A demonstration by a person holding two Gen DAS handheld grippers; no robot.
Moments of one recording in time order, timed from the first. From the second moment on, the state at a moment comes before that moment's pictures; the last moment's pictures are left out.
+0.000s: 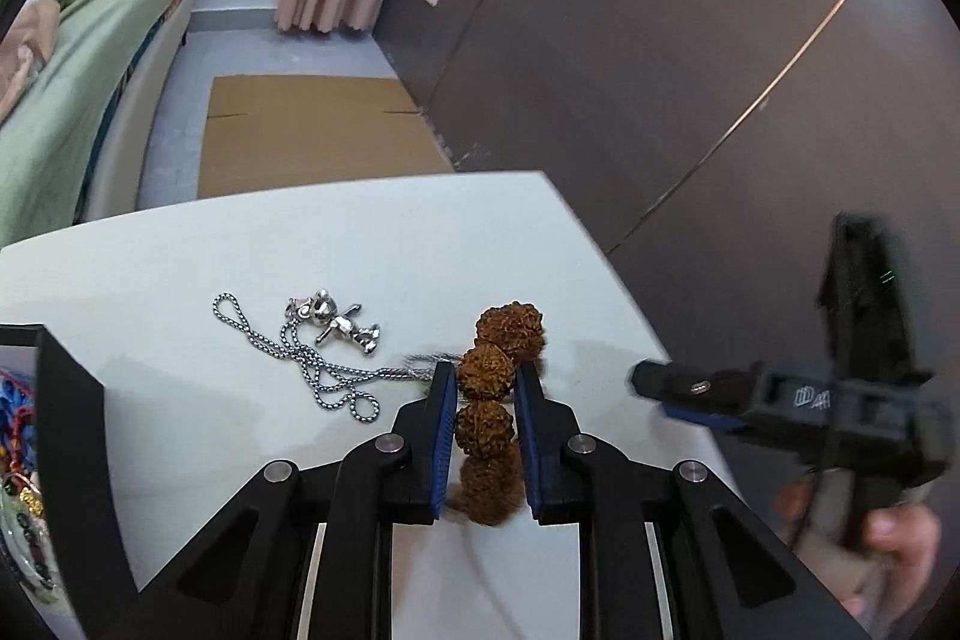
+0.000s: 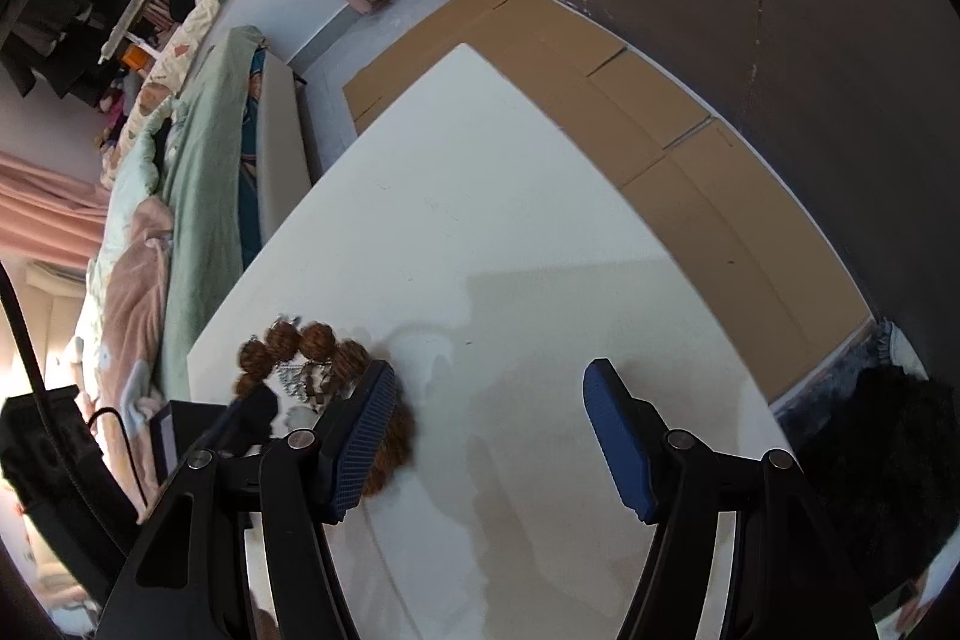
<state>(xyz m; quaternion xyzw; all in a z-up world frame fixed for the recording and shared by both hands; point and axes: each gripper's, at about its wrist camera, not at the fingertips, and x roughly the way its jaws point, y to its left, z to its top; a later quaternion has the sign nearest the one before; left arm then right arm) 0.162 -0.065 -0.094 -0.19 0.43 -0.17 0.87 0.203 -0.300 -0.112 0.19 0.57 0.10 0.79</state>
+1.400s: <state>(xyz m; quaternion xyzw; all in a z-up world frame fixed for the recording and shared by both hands) 0.075 0.090 -0.012 -0.26 0.31 -0.02 0.92 0.176 -0.222 -0.091 0.07 0.52 0.13 0.84</state>
